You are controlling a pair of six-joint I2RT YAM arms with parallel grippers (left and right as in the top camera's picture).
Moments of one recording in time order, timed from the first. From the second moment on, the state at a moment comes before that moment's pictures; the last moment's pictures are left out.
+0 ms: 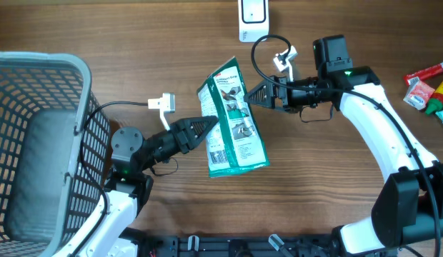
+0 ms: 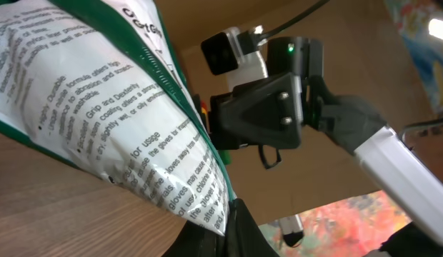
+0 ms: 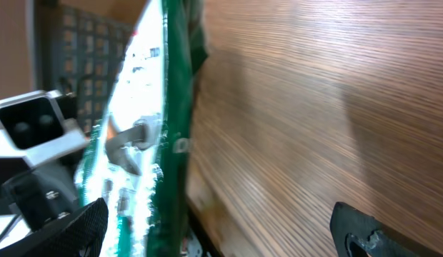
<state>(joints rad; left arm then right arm) -0.23 1.11 0.33 0.72 0.84 -1.11 0.18 1.67 1.26 -0.75 -0.99 0.18</state>
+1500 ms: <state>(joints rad) -0.23 1.11 0.34 0.28 0.65 -0.96 0.12 1.62 1.26 -1.02 -1.44 0.02</state>
